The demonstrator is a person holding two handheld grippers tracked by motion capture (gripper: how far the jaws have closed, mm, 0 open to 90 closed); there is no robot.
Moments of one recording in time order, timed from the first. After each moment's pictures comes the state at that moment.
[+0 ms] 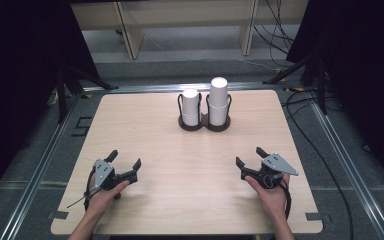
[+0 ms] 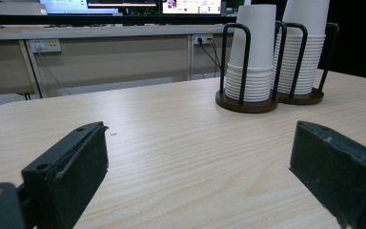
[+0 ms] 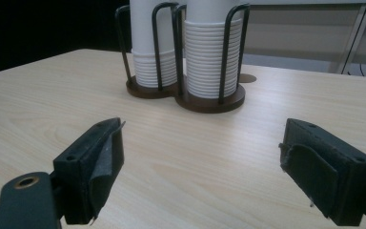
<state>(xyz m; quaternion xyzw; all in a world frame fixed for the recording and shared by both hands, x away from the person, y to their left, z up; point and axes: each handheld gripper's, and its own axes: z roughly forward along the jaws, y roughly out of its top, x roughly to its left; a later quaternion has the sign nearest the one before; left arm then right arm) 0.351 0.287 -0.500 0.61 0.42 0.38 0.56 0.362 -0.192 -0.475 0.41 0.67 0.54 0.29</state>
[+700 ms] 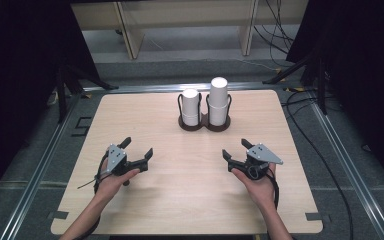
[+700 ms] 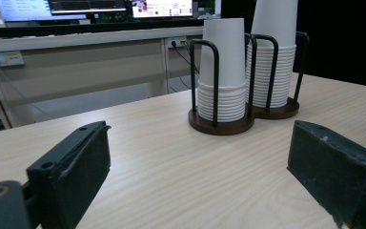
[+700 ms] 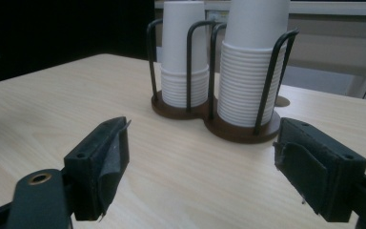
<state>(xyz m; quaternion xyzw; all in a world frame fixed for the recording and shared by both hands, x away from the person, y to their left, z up) 0.393 0.254 -0.476 0.64 0.38 0.35 0.57 0.384 -0.155 -0.456 0.38 0.68 0.55 0.28</state>
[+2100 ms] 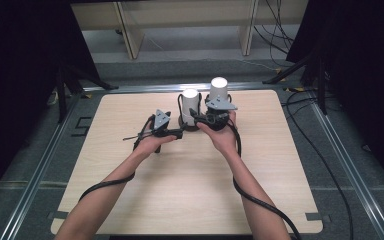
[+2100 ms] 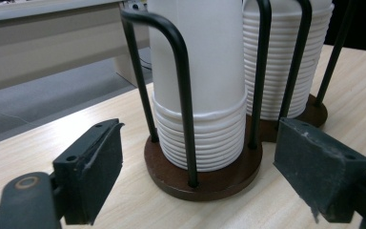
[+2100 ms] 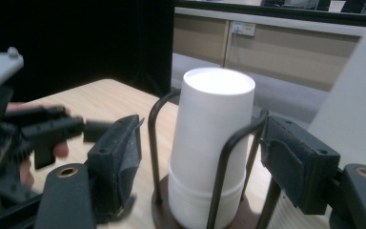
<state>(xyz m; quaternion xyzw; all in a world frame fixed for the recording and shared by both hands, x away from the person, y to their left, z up) 0.527 0.160 -0.482 0.72 0.34 0.30 0.53 0.521 -0.055 -0.410 0.33 0.71 0.55 0.28</state>
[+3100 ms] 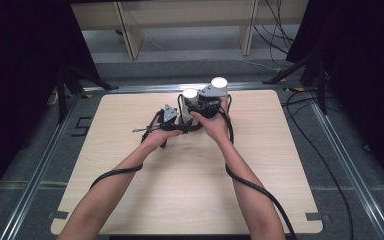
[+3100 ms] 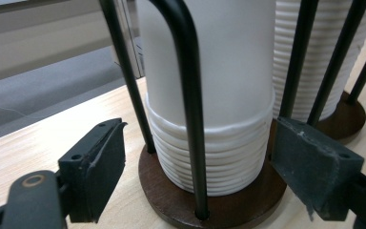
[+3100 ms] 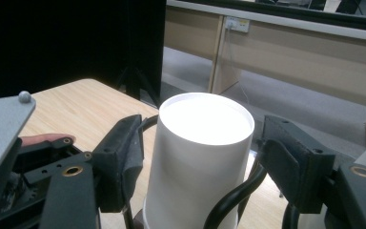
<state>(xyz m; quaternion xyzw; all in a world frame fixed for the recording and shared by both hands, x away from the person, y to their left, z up) 0.558 0.143 -0.490 0.74 0.34 0.30 0.50 0.562 -0.035 -0.406 0.34 0.72 0.52 0.30</state>
